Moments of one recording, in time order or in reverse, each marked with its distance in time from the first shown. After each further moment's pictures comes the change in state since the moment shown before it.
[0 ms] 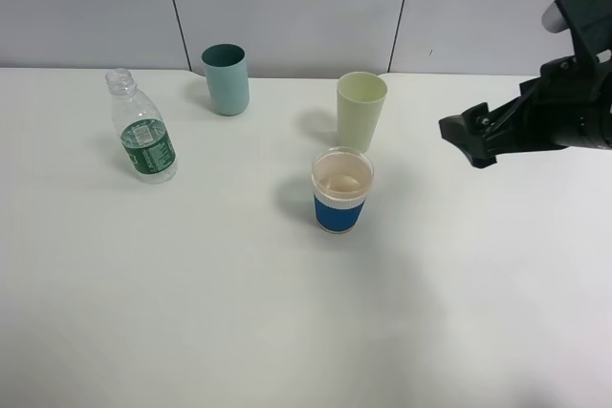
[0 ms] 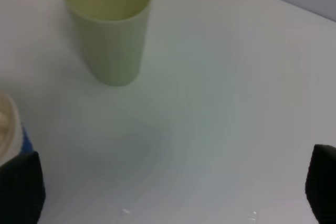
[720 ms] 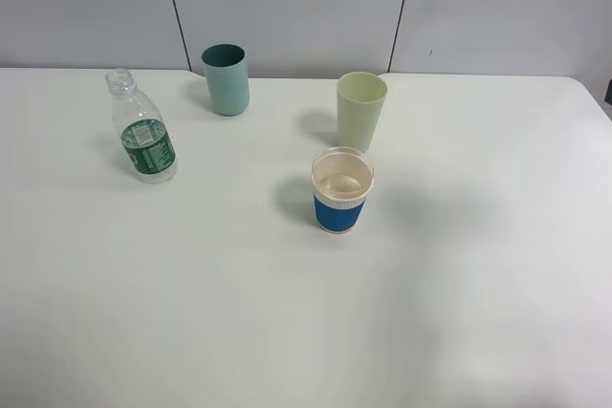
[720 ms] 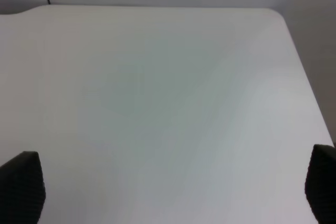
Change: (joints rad) left arm 0.000 0.000 0.000 -0.001 0.000 0.000; right arm -0.443 -0.326 0.000 0.076 0.256 0.008
